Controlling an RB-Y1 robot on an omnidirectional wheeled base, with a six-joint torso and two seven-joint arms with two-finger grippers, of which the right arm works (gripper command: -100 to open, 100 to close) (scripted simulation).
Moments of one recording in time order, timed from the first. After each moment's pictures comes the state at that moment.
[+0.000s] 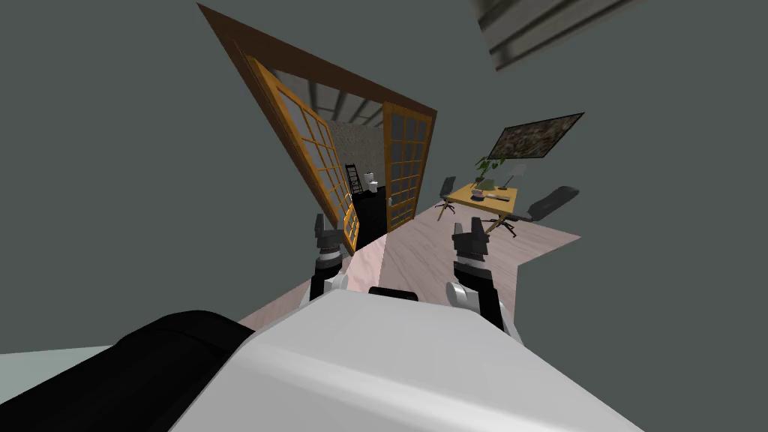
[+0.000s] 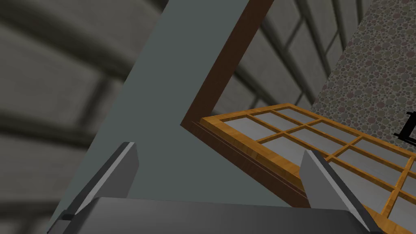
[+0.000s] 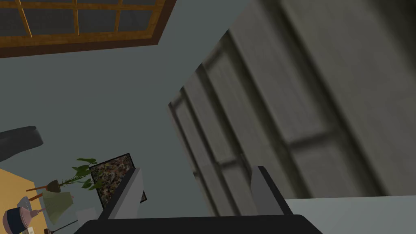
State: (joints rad) arm 0.47 0.04 -0.02 -2.21 0.00 -0.43 -0.07
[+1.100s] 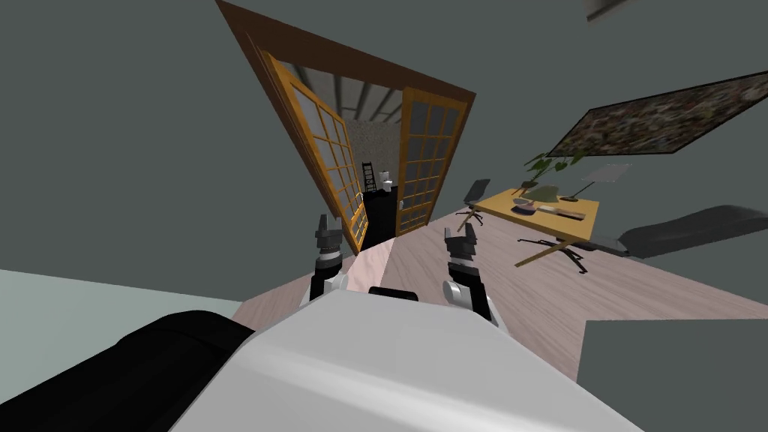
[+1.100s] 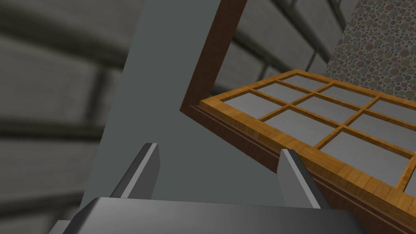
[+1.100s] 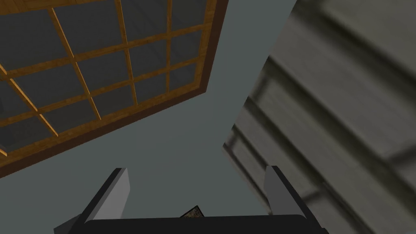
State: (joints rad) arm 0.40 -0.05 -0.02 -1.99 -0.10 -0.50 -0.21
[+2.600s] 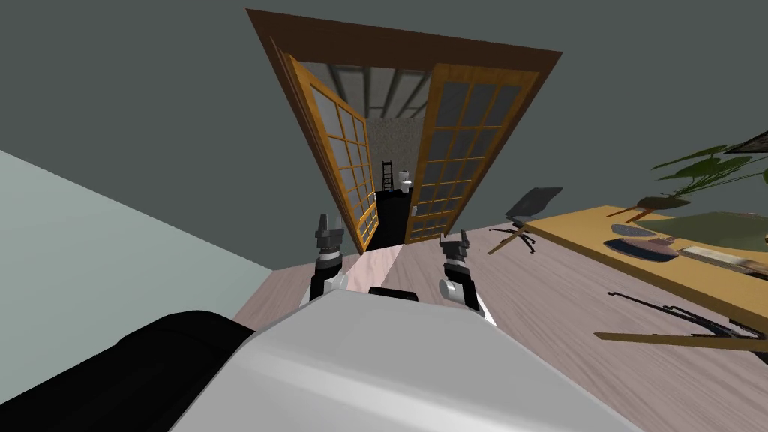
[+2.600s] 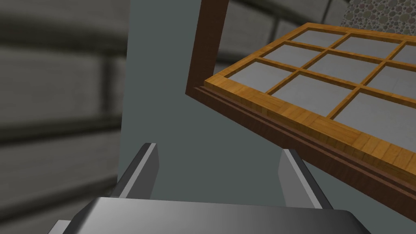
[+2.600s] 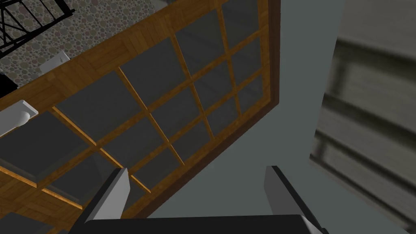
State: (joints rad) arm 0.30 -0.09 -0.02 -1.72 -0.23 -0.60 -0.40
